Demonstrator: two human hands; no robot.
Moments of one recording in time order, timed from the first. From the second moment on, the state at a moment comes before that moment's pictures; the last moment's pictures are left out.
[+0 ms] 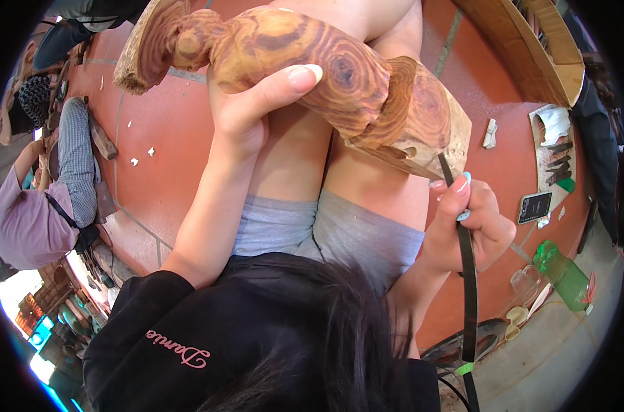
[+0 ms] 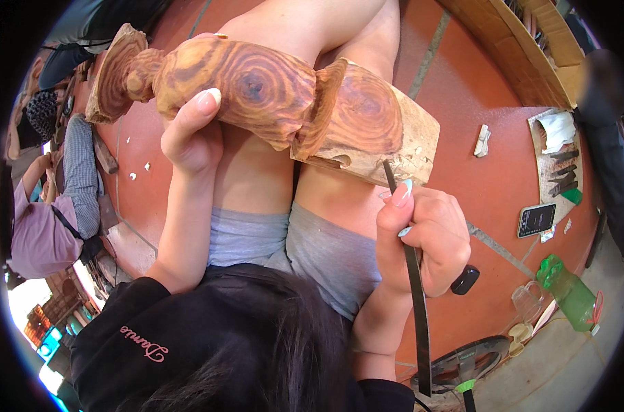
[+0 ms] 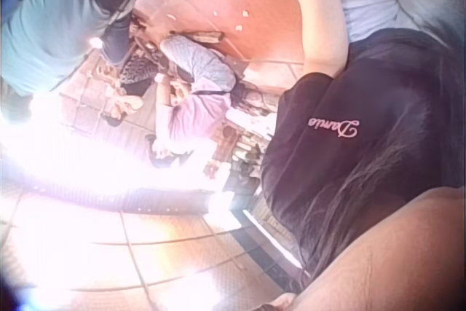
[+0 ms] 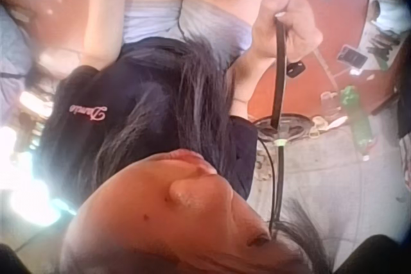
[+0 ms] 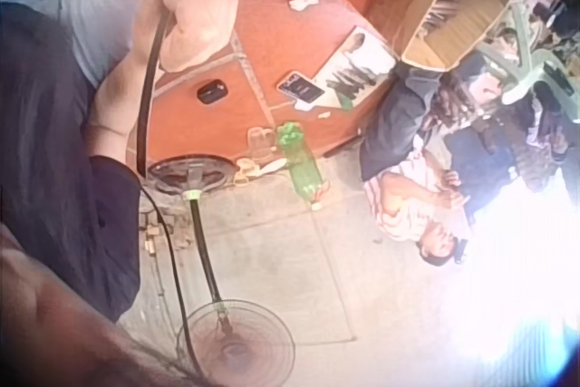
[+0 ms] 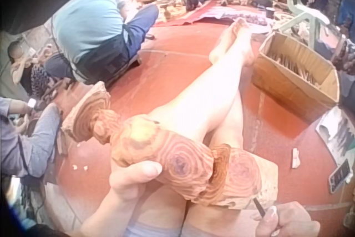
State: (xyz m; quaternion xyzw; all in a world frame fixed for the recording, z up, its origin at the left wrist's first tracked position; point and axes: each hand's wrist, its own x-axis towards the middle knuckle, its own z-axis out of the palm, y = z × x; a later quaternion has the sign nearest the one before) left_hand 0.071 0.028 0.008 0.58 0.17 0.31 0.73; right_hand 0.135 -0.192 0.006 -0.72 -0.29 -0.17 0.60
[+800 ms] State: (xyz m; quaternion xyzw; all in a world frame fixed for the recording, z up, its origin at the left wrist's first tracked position) left_hand 0.071 0.028 0.009 0.57 0.16 0.29 0.75; right_hand 0.134 -0.194 0.019 -0.71 -0.22 -0.14 0.66
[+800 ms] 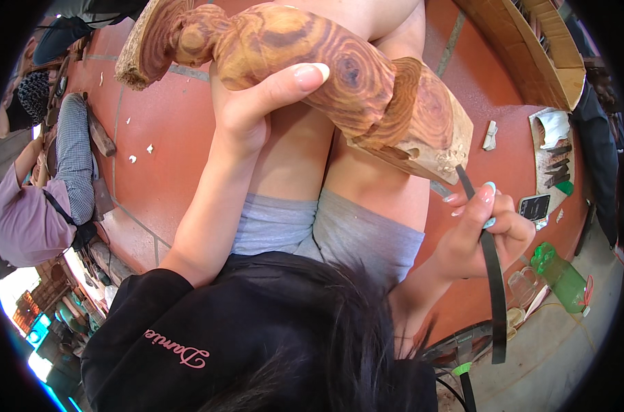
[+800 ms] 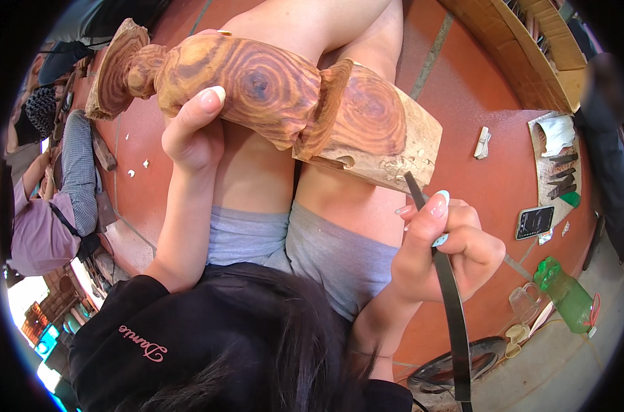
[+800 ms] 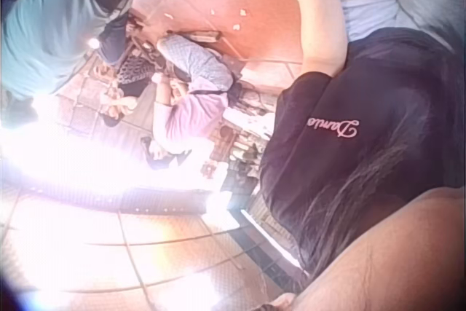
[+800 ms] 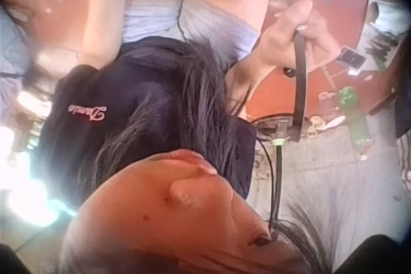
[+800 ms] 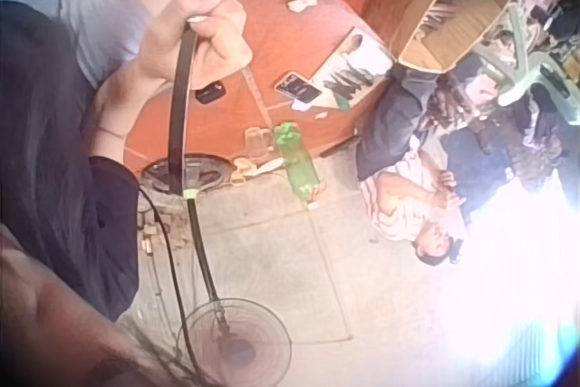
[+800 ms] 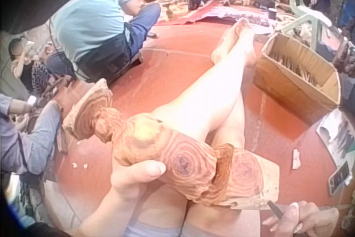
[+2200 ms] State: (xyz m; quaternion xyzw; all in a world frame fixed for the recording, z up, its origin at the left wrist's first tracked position) left_hand 0.072 0.028 0.010 0.59 0.17 0.31 0.73; right_hand 0.157 -0.184 0.054 -0.72 -0.01 0.14 0.67
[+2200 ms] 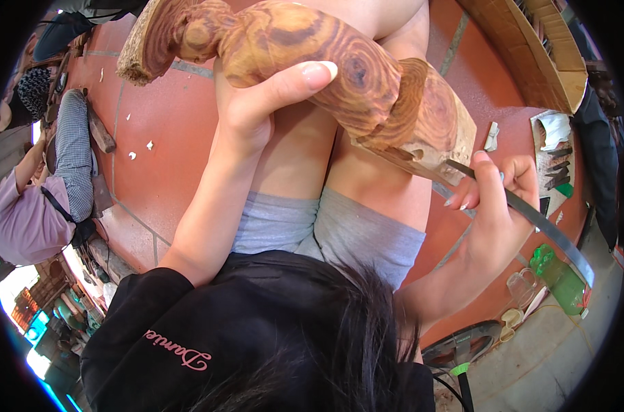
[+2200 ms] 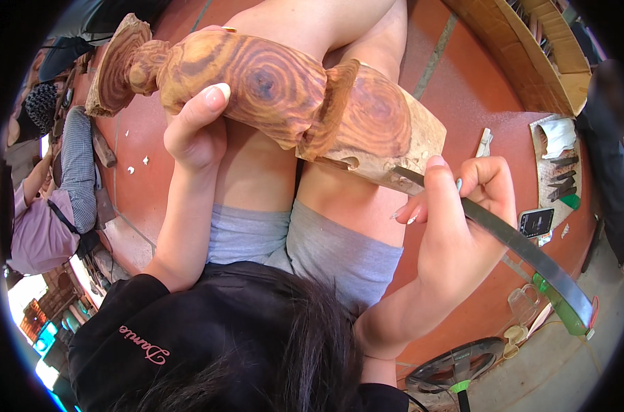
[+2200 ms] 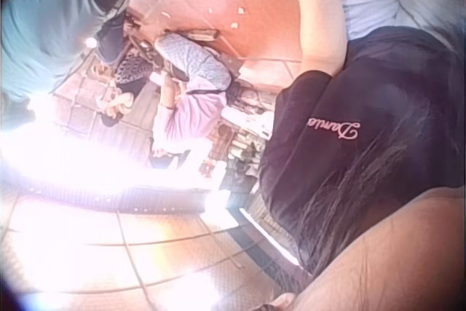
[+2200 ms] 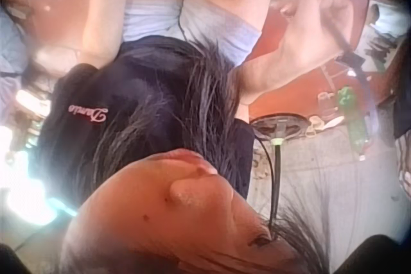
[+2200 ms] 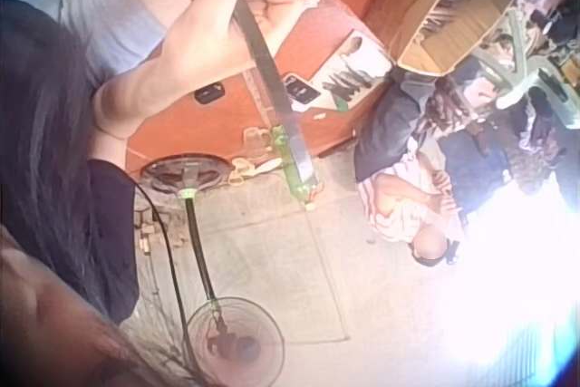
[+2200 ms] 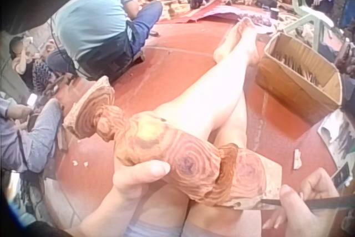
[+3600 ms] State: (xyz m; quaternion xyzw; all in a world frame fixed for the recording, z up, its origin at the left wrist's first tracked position) left_hand 0.070 0.032 0.003 0.58 0.16 0.31 0.74; right_hand 0.181 -0.215 0.001 -0.57 -0.19 0.23 0.77
